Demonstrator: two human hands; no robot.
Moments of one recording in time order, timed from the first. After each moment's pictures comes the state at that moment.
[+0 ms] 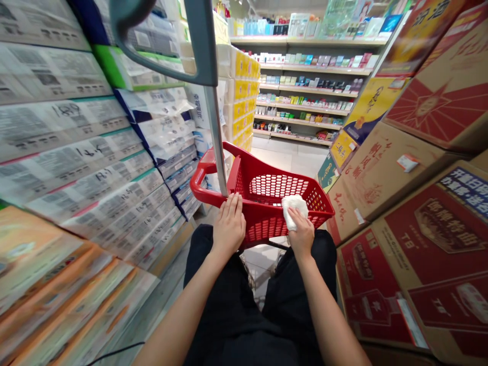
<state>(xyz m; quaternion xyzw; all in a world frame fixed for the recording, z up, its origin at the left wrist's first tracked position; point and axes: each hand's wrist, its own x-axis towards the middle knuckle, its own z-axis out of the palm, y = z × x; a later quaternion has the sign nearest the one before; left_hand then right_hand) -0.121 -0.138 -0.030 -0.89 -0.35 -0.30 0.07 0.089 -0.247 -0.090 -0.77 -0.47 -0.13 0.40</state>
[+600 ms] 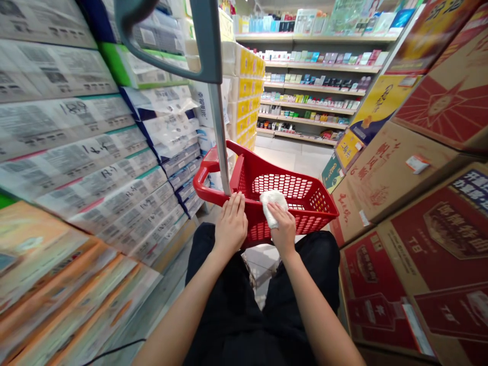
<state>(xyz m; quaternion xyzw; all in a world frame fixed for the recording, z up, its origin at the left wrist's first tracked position) -0.122 -0.138 -0.029 -0.89 -0.35 -0.30 0.06 0.045 -0.214 -0.073 -0.72 -0.56 -0.11 0.40</state>
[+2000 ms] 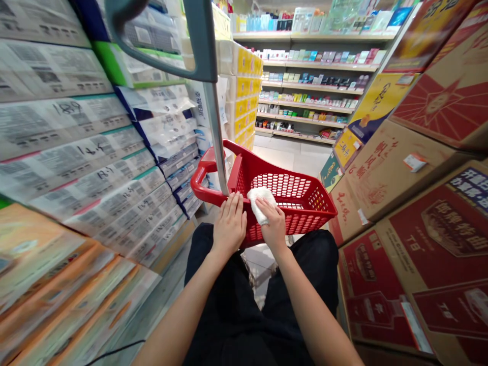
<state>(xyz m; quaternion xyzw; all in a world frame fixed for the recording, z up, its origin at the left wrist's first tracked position) -0.121 -0.136 -0.031 -0.88 -0.34 -0.31 0.05 0.019 -0.196 -0.053 -0.70 -0.57 -0.04 0.42</state>
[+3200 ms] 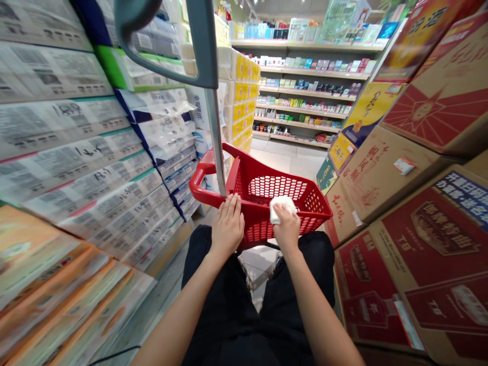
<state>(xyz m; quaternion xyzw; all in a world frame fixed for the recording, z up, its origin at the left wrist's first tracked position) -0.121 -0.137 -0.031 -0.88 -0.34 -0.32 0.06 0.056 -0.217 -0.059 -0.79 -0.48 -0.07 0.36</state>
